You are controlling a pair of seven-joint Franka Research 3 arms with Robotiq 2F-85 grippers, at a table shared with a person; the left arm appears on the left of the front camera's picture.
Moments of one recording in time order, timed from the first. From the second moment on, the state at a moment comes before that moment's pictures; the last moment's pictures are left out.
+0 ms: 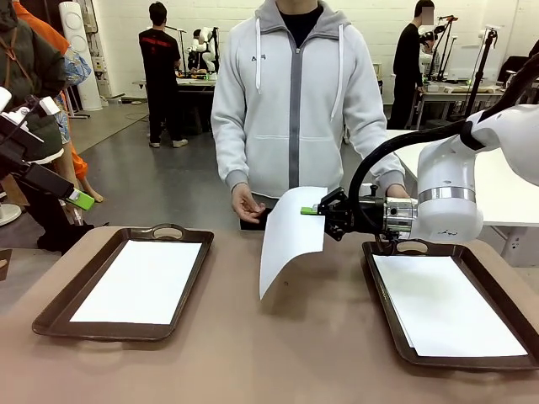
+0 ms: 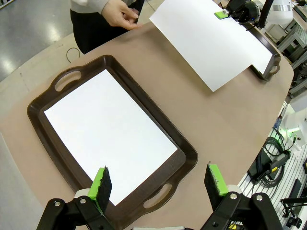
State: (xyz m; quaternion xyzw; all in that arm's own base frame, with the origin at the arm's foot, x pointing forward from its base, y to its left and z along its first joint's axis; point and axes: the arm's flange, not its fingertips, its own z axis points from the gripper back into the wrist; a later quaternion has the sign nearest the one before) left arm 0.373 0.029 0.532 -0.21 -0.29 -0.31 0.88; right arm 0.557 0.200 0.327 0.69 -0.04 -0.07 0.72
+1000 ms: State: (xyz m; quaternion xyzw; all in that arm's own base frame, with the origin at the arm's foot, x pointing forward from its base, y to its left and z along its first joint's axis) left arm 0.373 0.029 0.532 -0.21 -0.29 -0.31 0.88; right arm 0.506 0.086 0.370 0.63 -0.05 -0.01 0.78
